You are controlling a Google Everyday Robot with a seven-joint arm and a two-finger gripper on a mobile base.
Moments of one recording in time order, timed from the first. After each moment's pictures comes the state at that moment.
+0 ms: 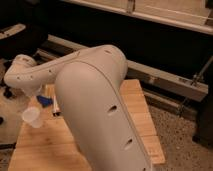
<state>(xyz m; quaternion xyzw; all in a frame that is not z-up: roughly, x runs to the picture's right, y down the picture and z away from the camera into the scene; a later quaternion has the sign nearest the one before) -0.351 0.028 0.762 -0.19 0.08 0.68 0.70</state>
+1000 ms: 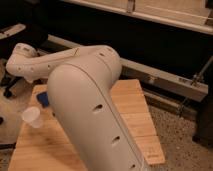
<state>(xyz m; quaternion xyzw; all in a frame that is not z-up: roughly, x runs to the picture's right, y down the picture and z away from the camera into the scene) -0.379 -0.078 0.792 -0.14 -0.06 0.54 0.83</state>
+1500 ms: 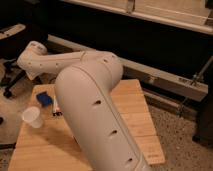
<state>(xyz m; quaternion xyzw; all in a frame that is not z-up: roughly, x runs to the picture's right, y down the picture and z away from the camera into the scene) -0.400 -0.094 0.831 -0.15 -0.14 0.42 0.88</state>
